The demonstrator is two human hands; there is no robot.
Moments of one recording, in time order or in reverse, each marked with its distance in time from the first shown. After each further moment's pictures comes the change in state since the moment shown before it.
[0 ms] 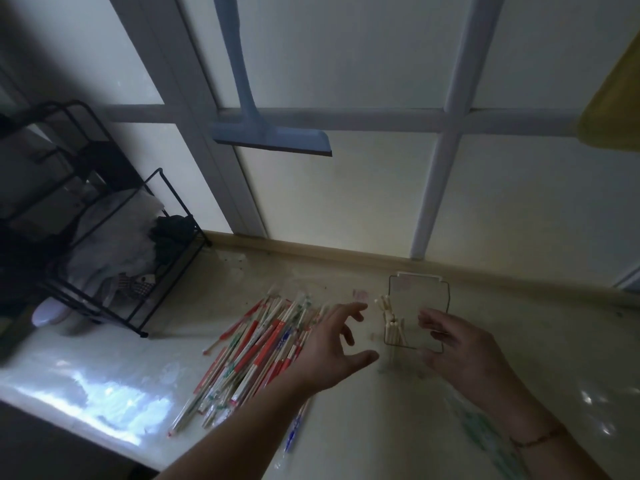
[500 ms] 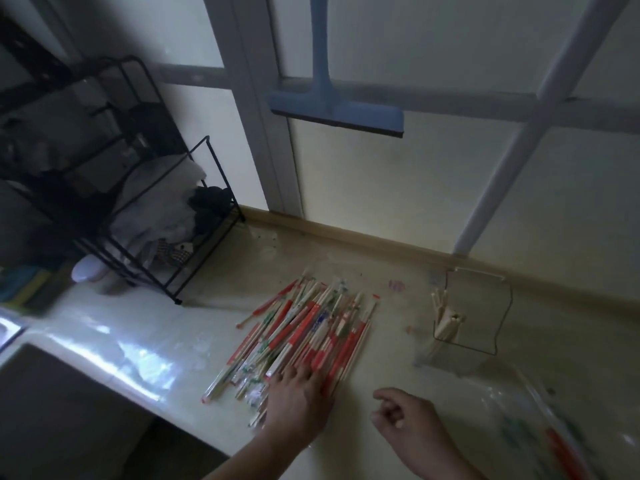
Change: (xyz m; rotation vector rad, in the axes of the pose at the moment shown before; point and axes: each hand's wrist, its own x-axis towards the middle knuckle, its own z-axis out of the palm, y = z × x) left_hand -0.114 -0.099 -0.001 0.810 -0.003 -0.360; right_hand -0.060 -0.008 0.149 -0.059 -0.213 0.140
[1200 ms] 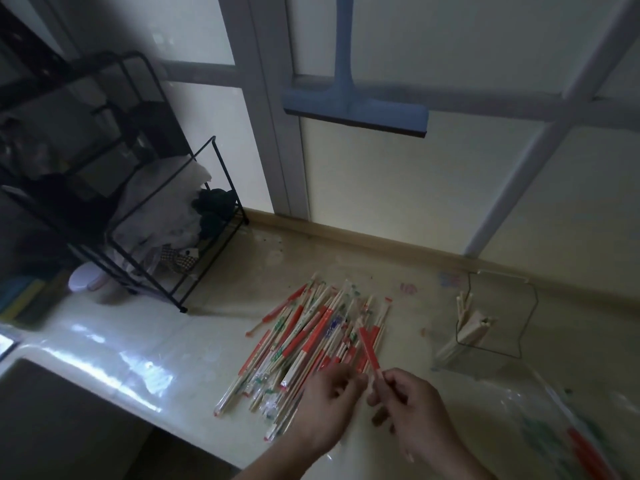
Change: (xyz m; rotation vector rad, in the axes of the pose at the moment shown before) left_hand -0.005 0.013 -0.065 -1.068 -0.085 0.009; right_hand 0.018 -0.066 0.015 0.263 0.004 0.180
